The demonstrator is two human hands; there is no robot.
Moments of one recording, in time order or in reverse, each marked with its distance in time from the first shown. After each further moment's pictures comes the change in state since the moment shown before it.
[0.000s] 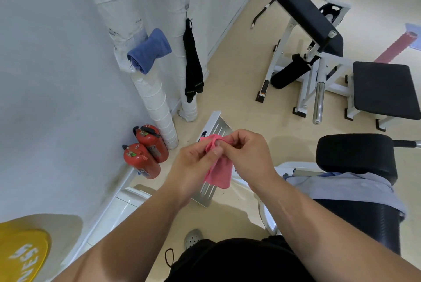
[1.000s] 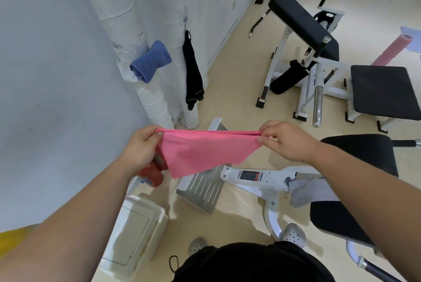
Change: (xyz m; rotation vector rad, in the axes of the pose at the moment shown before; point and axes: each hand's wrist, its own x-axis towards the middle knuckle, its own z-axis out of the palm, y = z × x) left_hand 0.046 0.007 -0.106 0.434 0.220 -0.087; right_hand 0.060 0.020 -0.116 -0.875 -0.375 -0.453
